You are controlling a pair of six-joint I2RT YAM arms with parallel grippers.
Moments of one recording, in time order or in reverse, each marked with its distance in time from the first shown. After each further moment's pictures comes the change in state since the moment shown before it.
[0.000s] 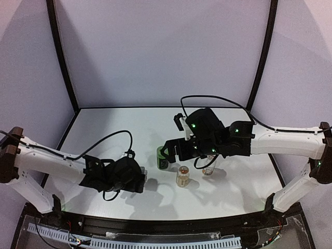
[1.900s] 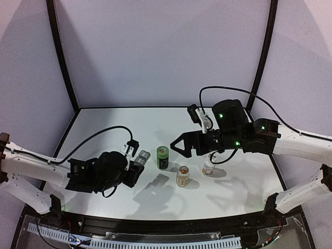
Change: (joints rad) left arm -0.030 -0.157 -0.122 0.380 -0.076 0.441; right arm -0.067 -0.212 -0.083 0.020 -0.177 -0.063
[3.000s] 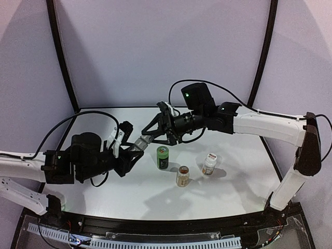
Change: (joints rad) left arm 0.000 -0.250 0.070 -0.015 0.132 0.294; right arm -0.103 0.415 0.335 0.152 -0.609 0.475
